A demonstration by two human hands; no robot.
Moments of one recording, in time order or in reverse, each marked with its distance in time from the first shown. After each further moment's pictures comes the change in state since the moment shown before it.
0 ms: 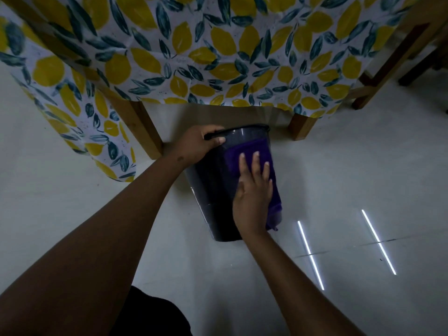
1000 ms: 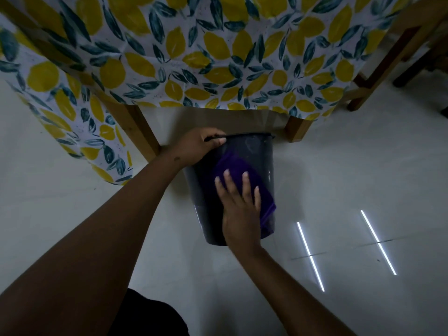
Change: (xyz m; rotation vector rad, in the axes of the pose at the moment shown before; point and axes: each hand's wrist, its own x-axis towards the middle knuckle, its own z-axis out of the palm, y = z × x) left_hand 0.003 0.022 0.002 0.078 -0.086 0.014; right_hand -0.032 0.006 0.003 -0.270 -0.055 -0.275
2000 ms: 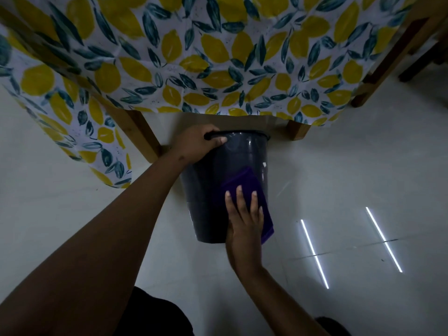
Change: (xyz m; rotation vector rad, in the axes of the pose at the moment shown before) left_hand 0.016 -0.015 0.003 0.187 0.115 -0.080; right_hand -0.034 0.012 0.028 0.210 0.006 0.111
